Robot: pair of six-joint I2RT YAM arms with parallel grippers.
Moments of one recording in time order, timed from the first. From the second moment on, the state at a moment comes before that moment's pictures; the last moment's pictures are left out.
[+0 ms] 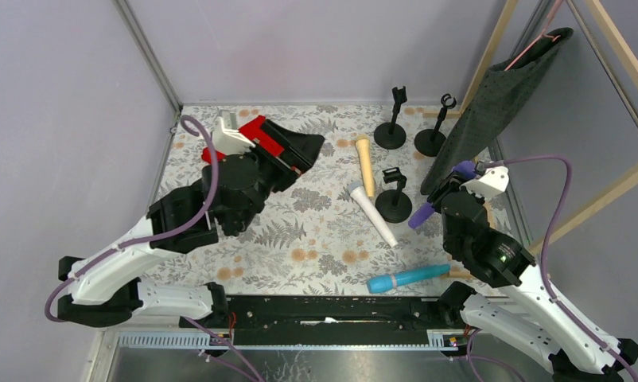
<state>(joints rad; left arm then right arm) -1.21 1.13 1.60 -0.67 -0.78 -1.11 0.76 0.66 0.86 -0.58 0.97 0.61</state>
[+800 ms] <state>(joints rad) -1.11 1.10 1.62 -0.66 -0.96 -1.15 0.76 0.67 0.83 -0.58 0.95 0.57</state>
